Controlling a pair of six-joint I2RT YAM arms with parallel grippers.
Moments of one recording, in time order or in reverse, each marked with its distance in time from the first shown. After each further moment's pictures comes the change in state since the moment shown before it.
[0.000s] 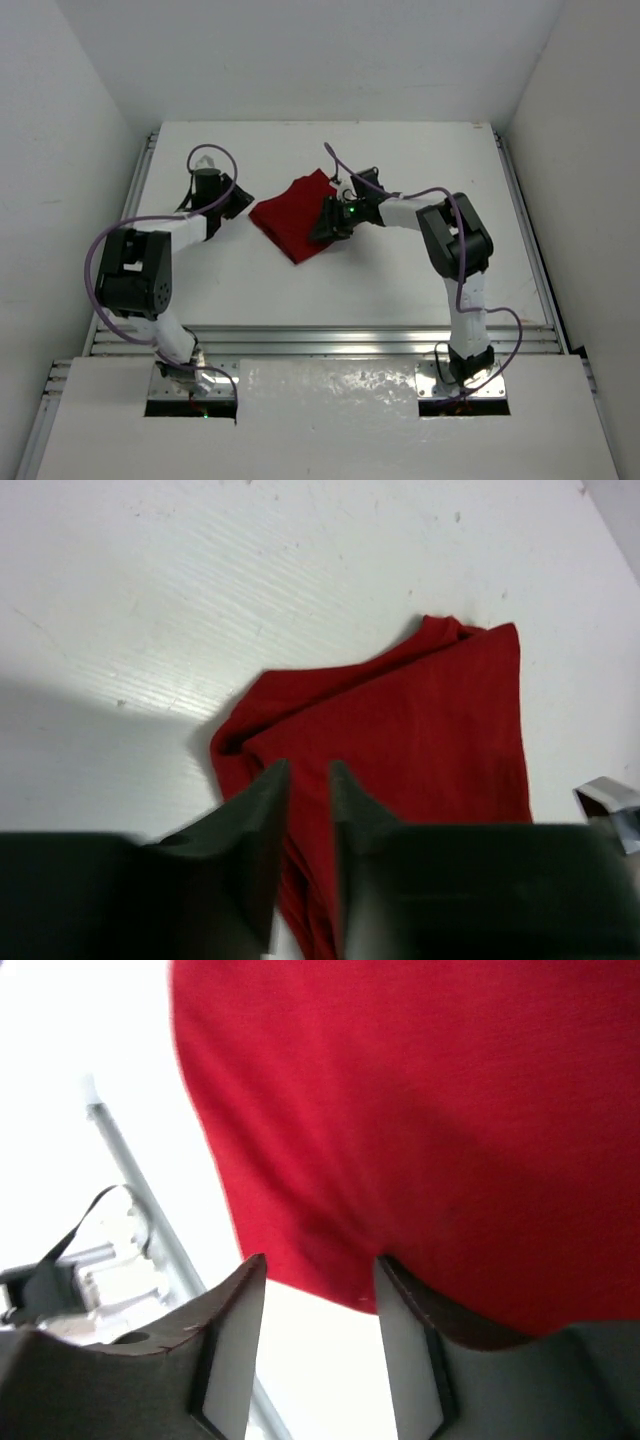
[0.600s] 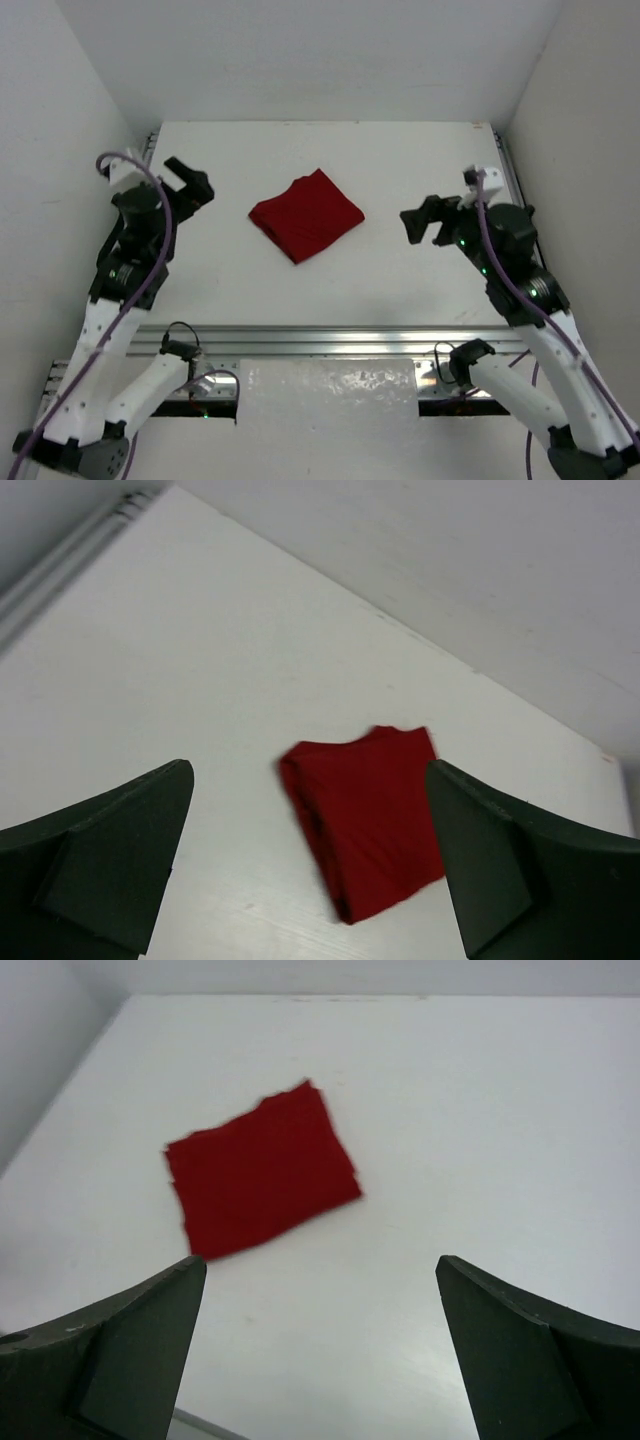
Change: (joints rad) left arm -0.146 -0.860 0.166 -0.671 -0.441 0.177; right arm -0.048 -1.390 -0.370 -0.396 0.732 -0.285
